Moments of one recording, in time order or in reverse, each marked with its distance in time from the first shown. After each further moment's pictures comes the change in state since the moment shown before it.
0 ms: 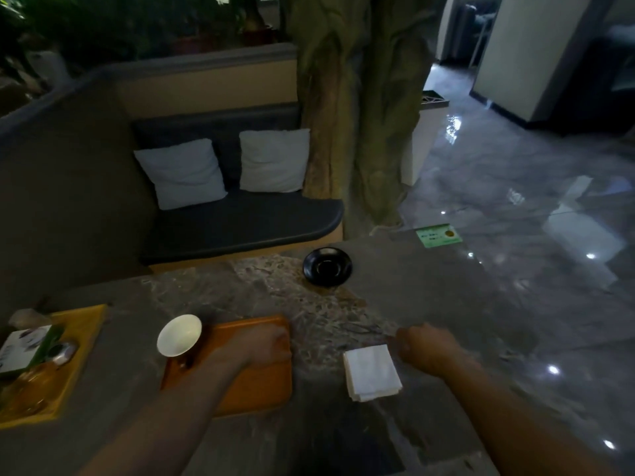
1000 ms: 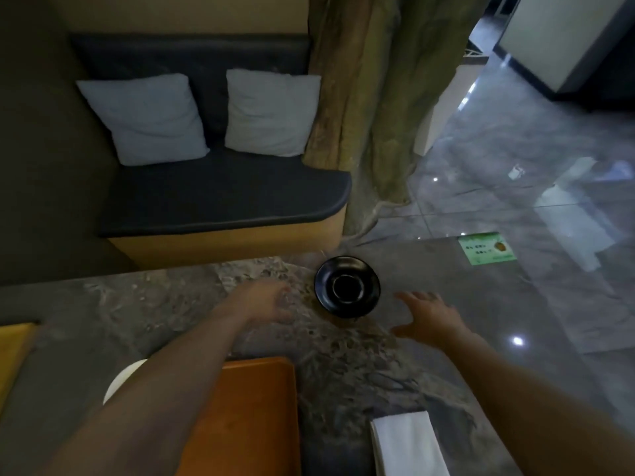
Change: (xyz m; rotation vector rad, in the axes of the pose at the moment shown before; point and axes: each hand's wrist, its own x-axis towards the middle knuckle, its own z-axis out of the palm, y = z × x) left_hand 0.232 -0.140 -0.036 0.003 0.008 -0.019; right_hand 0.216 -0.018 -0.042 0.036 -0.058 0.102
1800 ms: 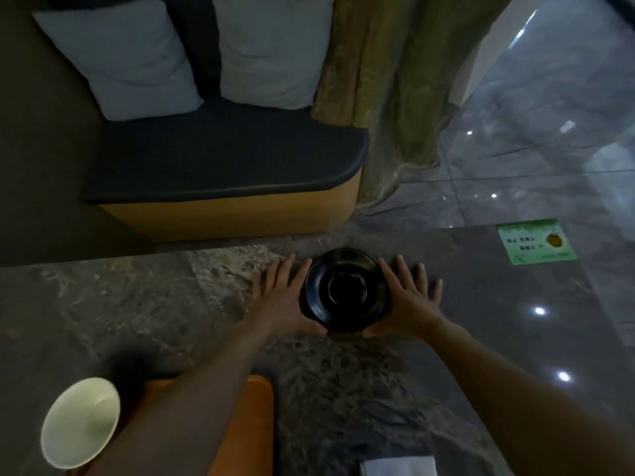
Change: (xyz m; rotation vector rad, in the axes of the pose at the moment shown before) left_hand 0.080 0.040 0.069 -0.220 0.036 -0.117; right_hand 0.126 0.008 0.057 0.158 -0.116 -0.087
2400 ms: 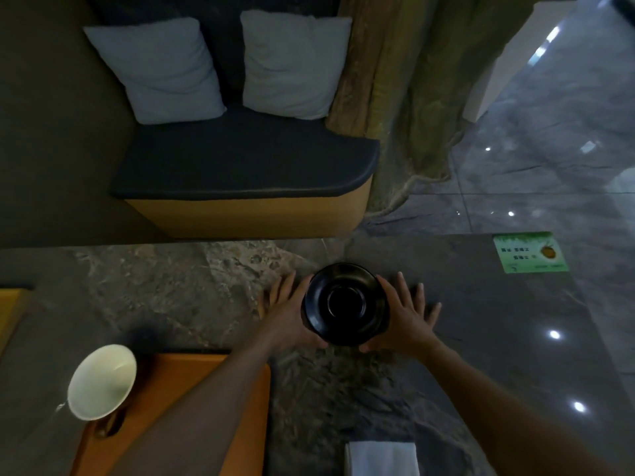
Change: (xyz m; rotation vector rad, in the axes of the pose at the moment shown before) left_hand -0.042 0.020 0.019 -0.228 -0.027 -0.066; right_hand -0.034 0.002 0.016 0.149 -0.004 -0.027
